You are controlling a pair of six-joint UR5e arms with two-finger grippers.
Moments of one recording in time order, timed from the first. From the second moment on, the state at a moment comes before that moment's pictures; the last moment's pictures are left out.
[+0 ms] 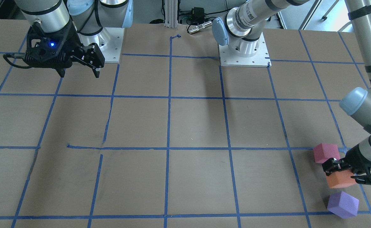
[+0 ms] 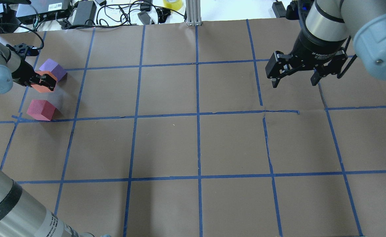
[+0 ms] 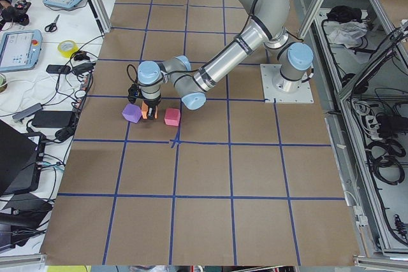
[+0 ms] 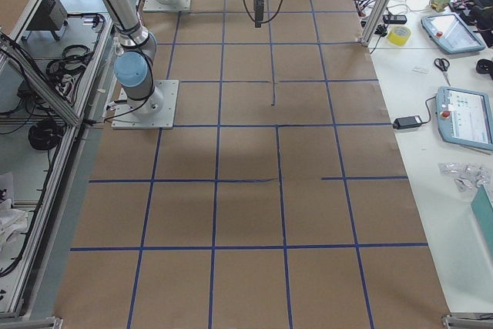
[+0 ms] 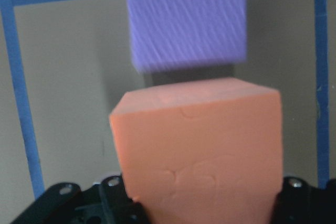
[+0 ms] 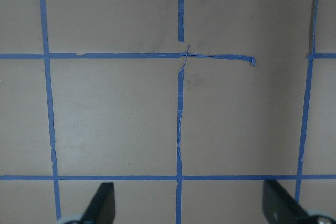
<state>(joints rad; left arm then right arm) -1.04 -2.16 -1.55 -0.92 1.50 0.62 1.58 -1.62 1.63 -1.57 -1.57 0.00</state>
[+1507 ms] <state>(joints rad) -1.04 -2.02 -1.54 -1.11 1.56 0.62 1.58 -1.61 1.63 -1.58 -1.57 0.00</state>
